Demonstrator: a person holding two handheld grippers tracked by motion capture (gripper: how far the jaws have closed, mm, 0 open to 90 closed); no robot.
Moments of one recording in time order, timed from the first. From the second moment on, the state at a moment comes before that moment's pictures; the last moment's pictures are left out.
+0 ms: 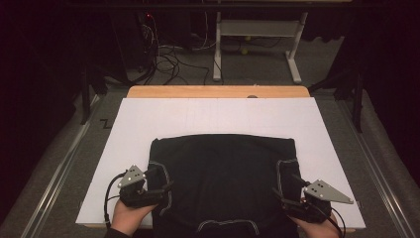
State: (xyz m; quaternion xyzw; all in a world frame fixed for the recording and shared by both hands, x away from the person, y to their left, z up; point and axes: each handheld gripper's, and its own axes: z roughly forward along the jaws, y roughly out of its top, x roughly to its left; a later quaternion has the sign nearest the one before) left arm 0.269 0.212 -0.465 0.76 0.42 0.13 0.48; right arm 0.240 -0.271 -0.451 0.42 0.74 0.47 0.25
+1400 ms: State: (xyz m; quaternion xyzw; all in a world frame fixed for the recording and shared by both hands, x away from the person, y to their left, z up) left arm 0.393 0.269 -0.437 0.73 0.50 0.15 0.44; right arm 0.261 -0.188 -0.419 0.35 0.76 0.48 0.25
